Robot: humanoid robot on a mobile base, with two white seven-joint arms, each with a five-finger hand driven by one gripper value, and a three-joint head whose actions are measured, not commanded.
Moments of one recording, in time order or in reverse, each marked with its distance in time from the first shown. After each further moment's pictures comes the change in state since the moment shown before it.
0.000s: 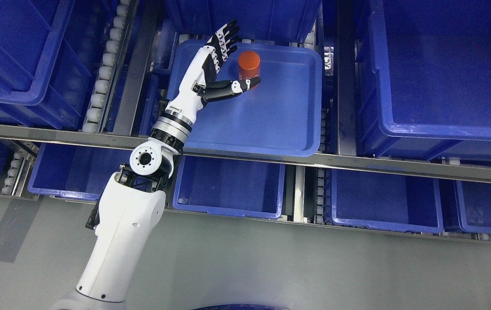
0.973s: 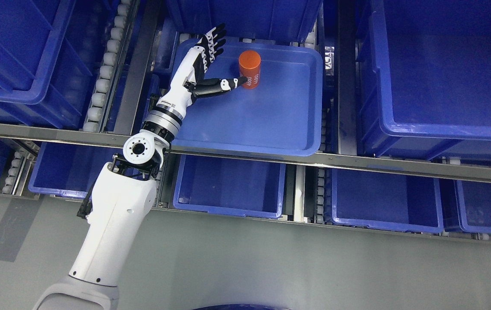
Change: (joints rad) left arm -0.105 0.031 0.008 0.191 -0.044 0.006 -0.007; right arm 0.000 0.000 0.000 0.000 0.000 0.000 0.000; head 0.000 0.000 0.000
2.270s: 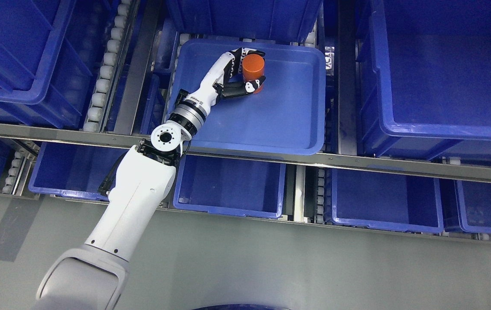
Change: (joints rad) left arm -0.135 -0.028 -0.115 0.271 -0.028 -0.136 -0.022; right arm 0.000 0.000 0.000 0.000 0.000 0.000 0.000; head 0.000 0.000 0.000
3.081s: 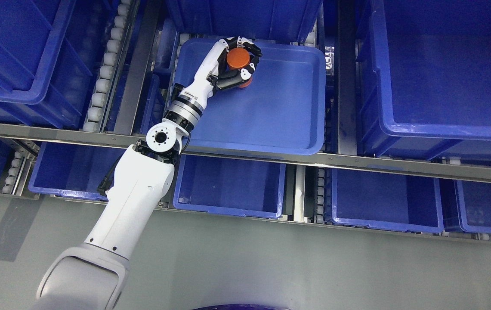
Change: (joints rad) left arm -0.008 -0.002 0.035 -0.022 0.058 -0.117 0.001; right arm 0.000 0.000 0.000 0.000 0.000 0.000 0.000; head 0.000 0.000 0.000
